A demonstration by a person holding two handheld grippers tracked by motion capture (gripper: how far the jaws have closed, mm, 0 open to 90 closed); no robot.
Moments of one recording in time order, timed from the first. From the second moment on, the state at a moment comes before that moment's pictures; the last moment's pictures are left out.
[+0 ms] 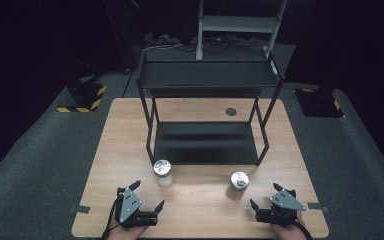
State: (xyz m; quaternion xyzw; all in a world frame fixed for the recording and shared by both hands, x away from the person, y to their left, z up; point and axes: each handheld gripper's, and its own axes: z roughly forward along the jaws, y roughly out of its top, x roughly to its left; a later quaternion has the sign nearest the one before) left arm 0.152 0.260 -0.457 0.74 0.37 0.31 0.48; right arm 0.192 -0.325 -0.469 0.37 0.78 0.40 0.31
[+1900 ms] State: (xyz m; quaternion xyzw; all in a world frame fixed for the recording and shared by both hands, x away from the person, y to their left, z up) left arm 0.216 0.239 -0.462 0.71 0.40 0.28 0.51; right arm 0.192 -0.326 -0.469 0.37 0.78 0.40 0.31
